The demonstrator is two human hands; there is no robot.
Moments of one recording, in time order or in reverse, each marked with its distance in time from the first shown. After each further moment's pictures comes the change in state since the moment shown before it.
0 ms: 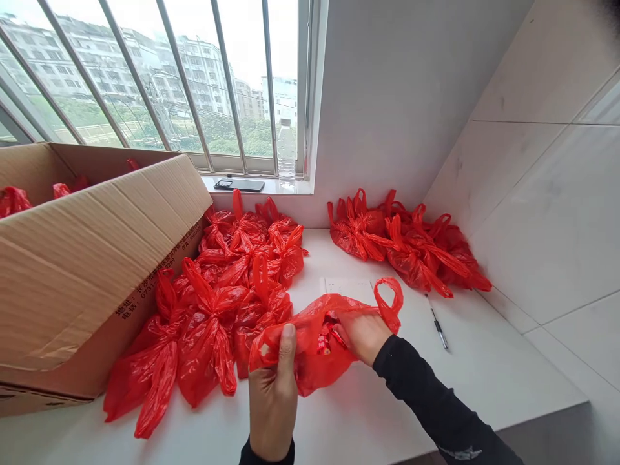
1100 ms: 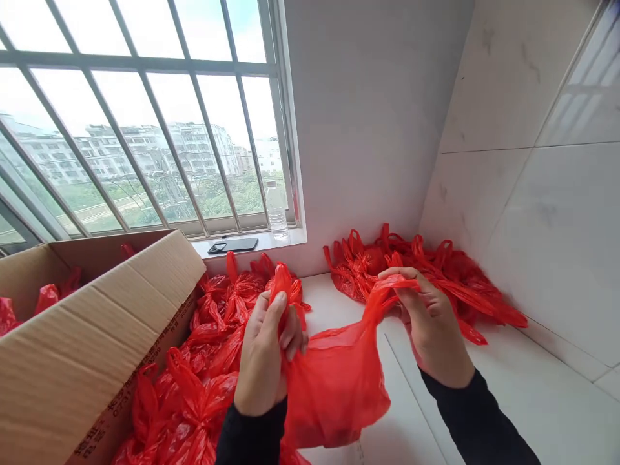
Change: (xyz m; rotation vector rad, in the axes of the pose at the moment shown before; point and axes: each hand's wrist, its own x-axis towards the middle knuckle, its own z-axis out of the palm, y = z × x) left_hand 0.128 0.094 0.054 -0.404 -0.378 -0.004; right_hand 0.059 -0.007 -0.099 1.074 0.581 -0.039
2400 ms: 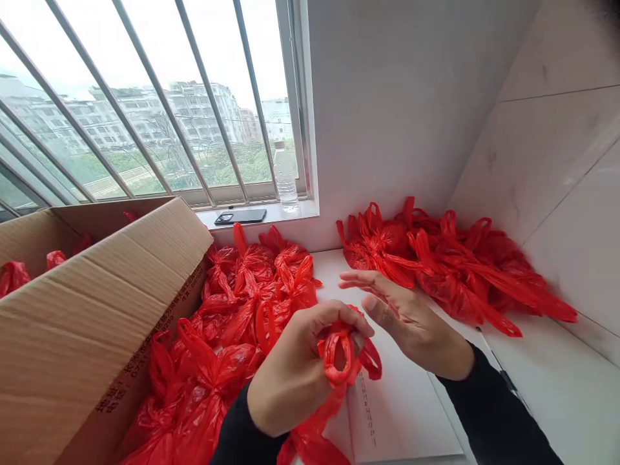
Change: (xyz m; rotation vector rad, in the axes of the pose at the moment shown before) left_hand -0.008 0.001 -0.002 0.580 -0.532 -0.123; right_hand 0.011 0.024 0.010 -0.354 -0.529 0.152
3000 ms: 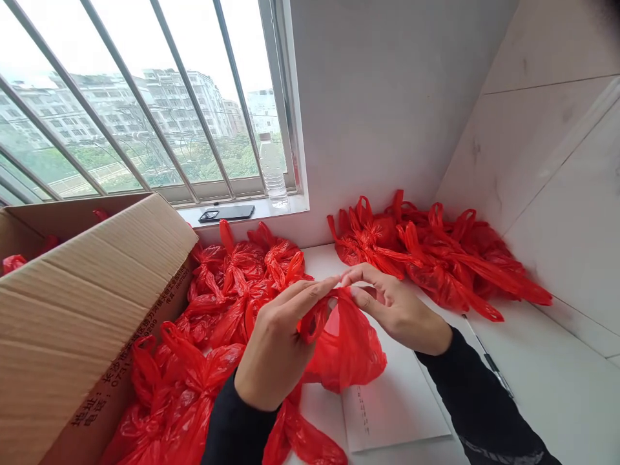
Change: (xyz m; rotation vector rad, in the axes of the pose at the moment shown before) left_hand 0.011 -0.021 -0.017 0.602 0.254 0.392; right_hand 0.009 0.016 0.001 0.073 0.019 0.015
